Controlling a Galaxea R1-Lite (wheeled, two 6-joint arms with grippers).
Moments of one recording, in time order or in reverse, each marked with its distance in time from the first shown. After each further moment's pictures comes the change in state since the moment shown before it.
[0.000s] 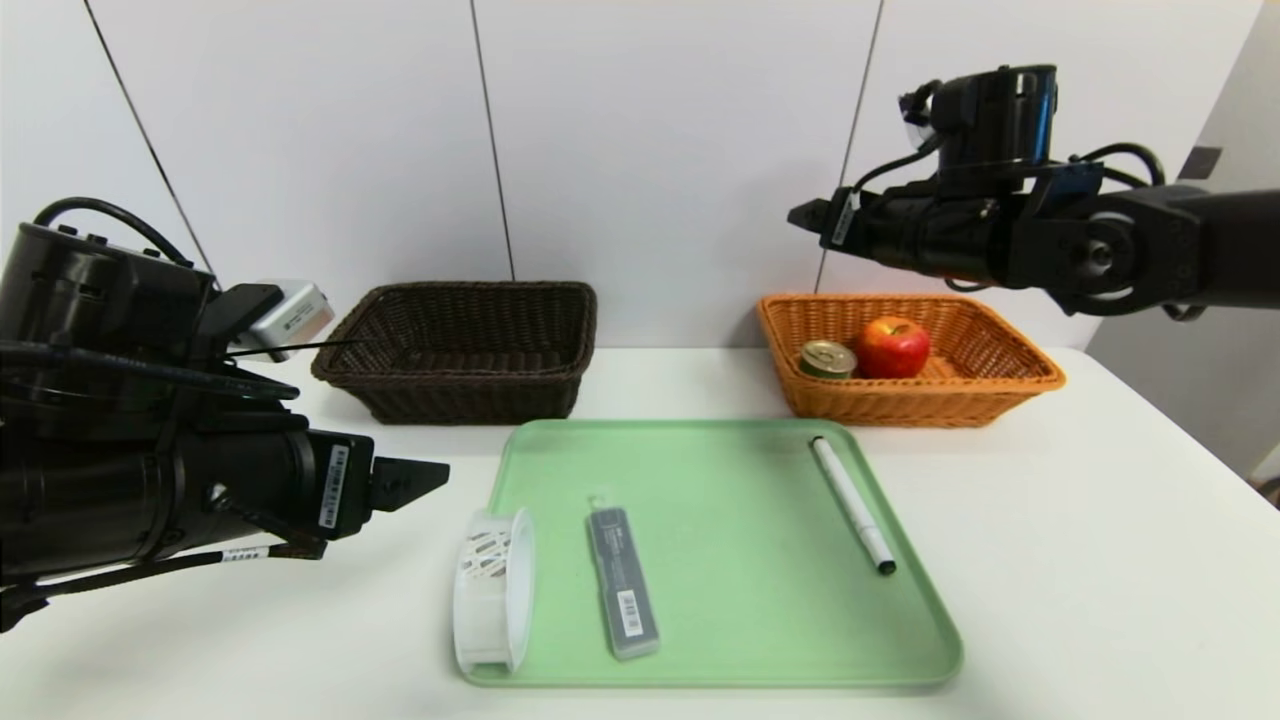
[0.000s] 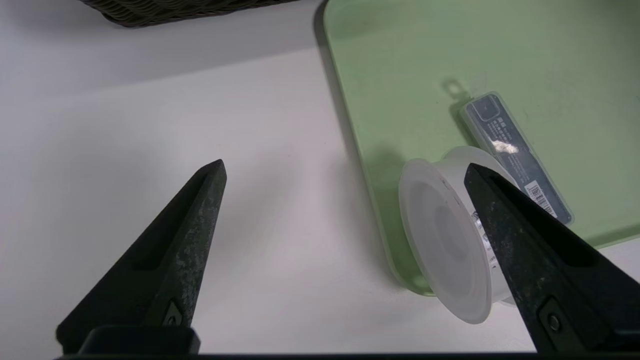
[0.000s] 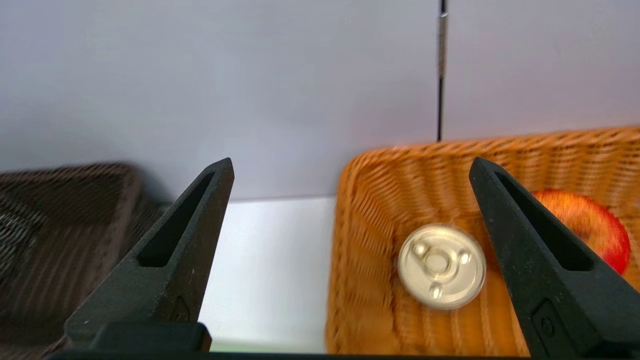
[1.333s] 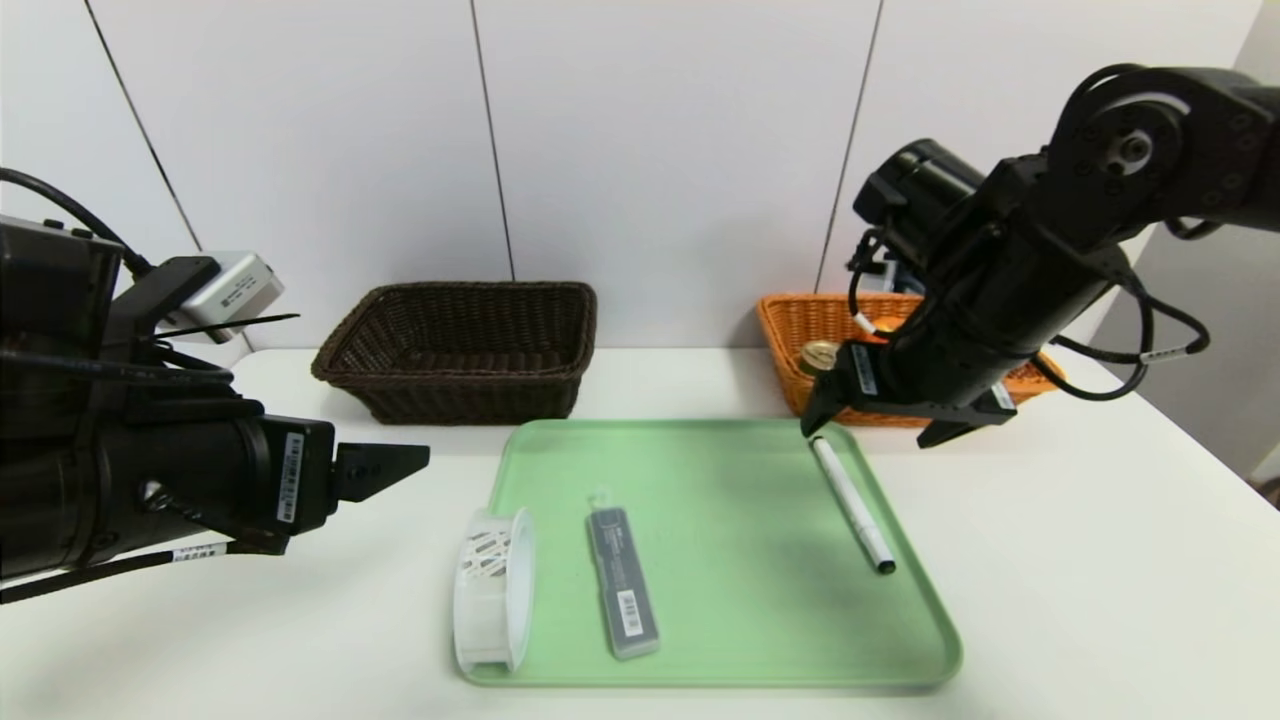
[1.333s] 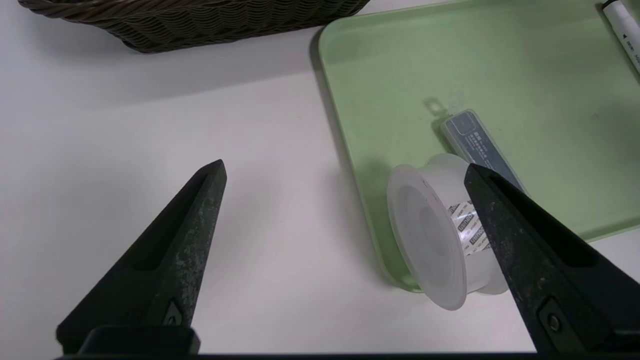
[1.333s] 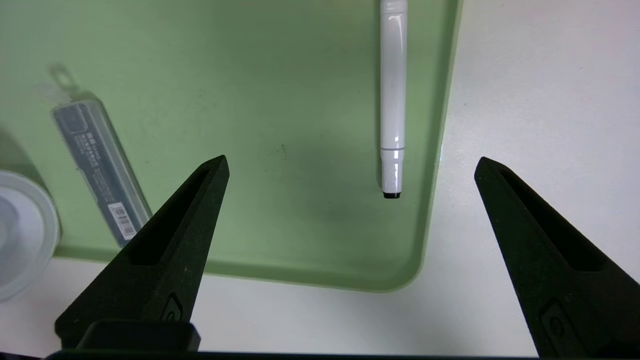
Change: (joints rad) left arm -0.001 -0.077 -0.003 0.005 -0.003 0.000; right arm 0.123 0.035 -0.310 1.196 0.136 0.134
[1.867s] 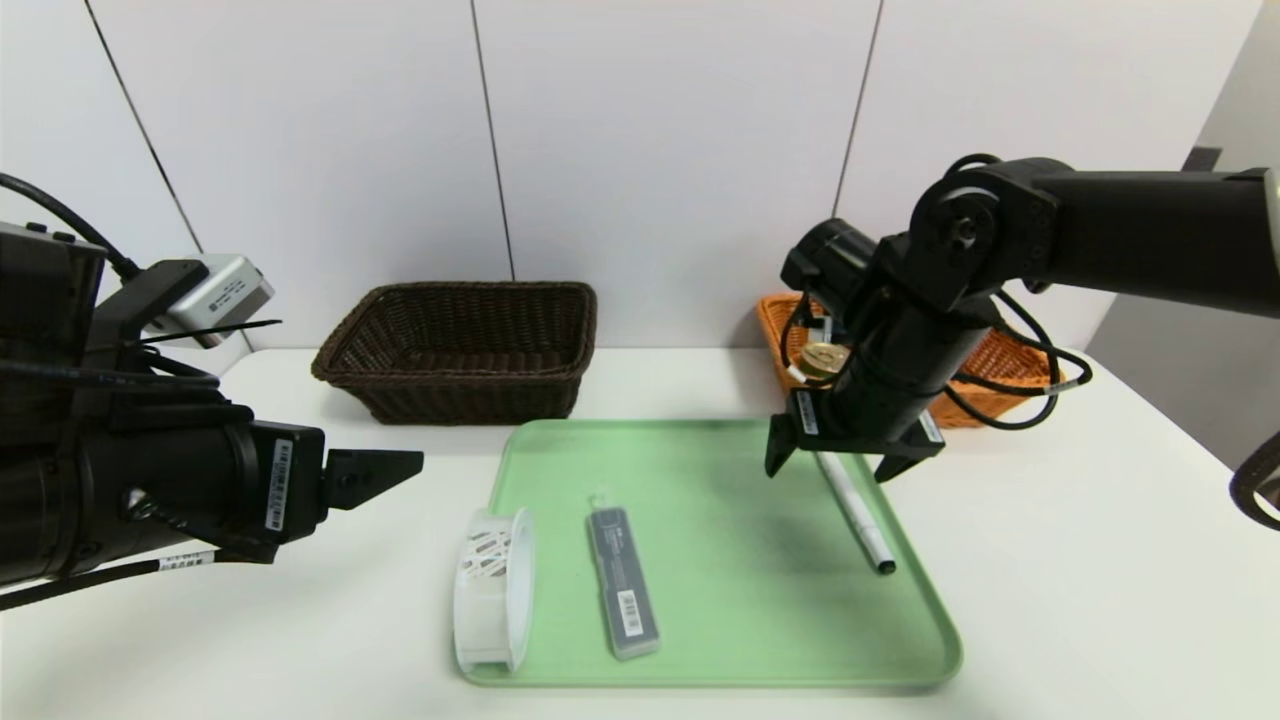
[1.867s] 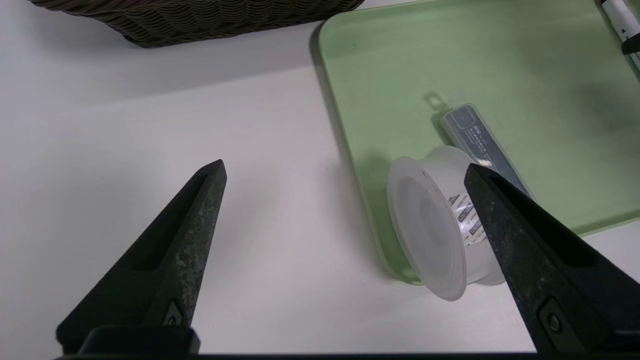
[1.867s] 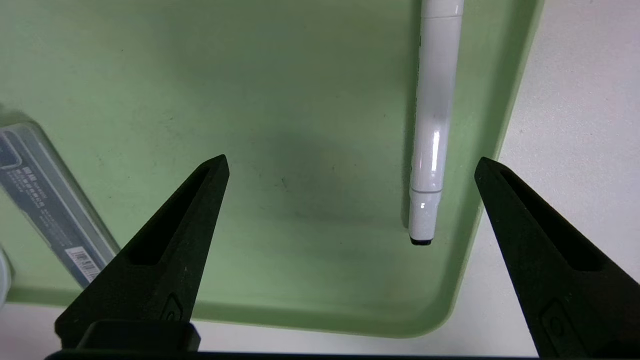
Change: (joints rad) left arm 0.001 -0.015 0.004 0.015 -0.004 0.000; right arm 0.022 0.153 -0.036 -0.001 0.001 0.011
